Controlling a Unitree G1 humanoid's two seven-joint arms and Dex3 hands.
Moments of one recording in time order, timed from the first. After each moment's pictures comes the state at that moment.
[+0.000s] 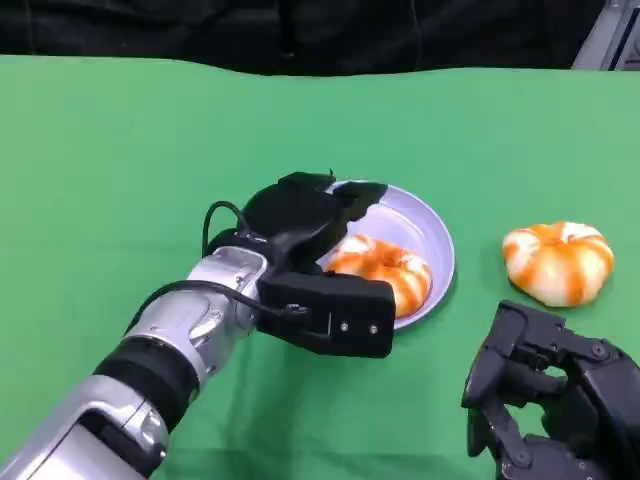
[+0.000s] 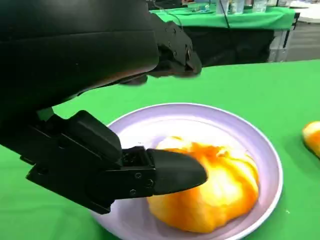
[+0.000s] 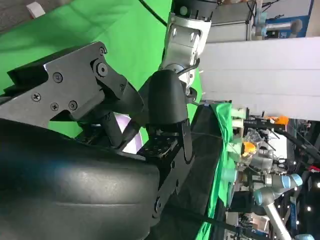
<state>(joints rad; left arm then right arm) -0.80 0.08 -0.60 0.89 0.77 -0.20 0.15 0.38 -0.11 0.16 -0.65 0.10 0.07 0.19</state>
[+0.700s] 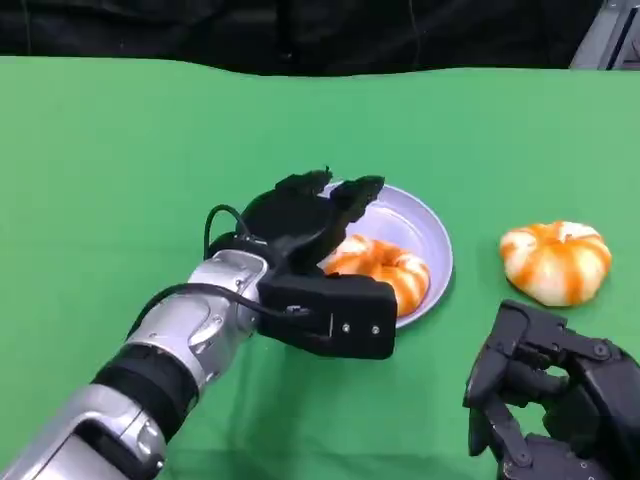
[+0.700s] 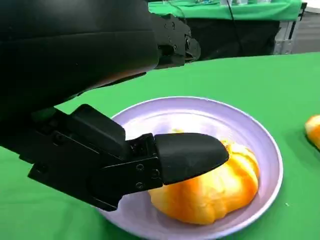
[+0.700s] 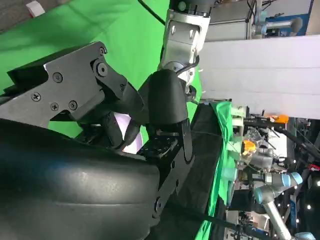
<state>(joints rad) -0.77 0.08 -0.60 0.83 0.76 -0.15 0.10 0.38 -0.11 0.16 -0.65 0.11 0.07 0.19</state>
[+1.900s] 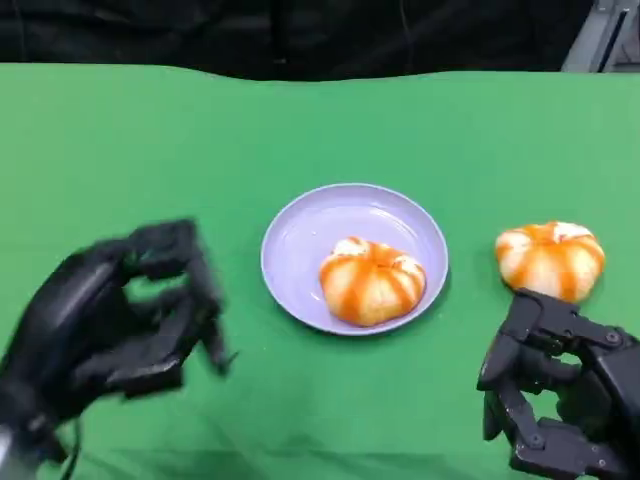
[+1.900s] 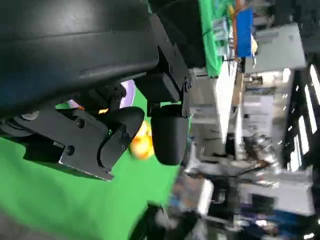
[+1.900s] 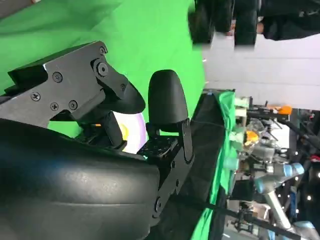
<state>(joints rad) 0.11 0.23 0.19 -0.54 -0.54 0.46 -0.44 0.34 -0.12 0.11 -0.60 0.11 0.08 0.20</state>
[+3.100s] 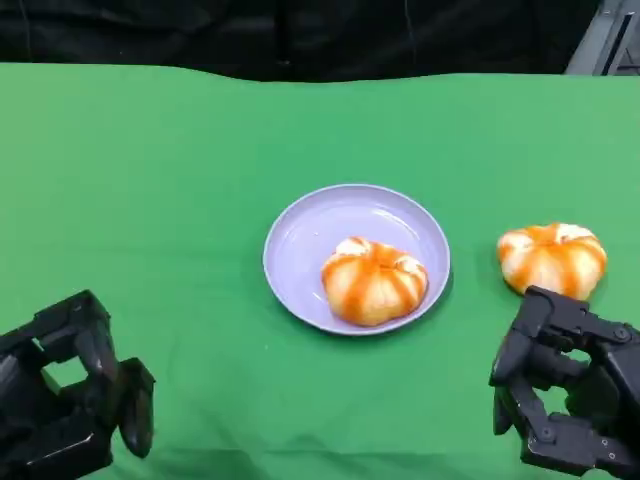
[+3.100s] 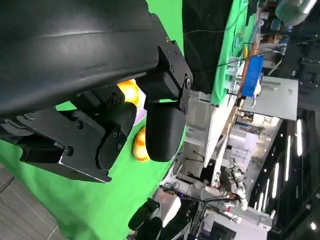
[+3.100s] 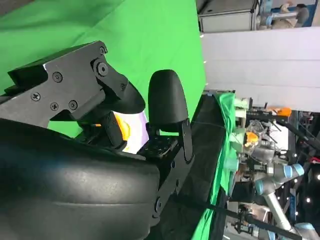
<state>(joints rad) 0.32 0.21 0.28 -0.49 -0.71 0.36 -0.44 0.32 -0.12 0.06 -0.53 0.15 0.03 0.25</state>
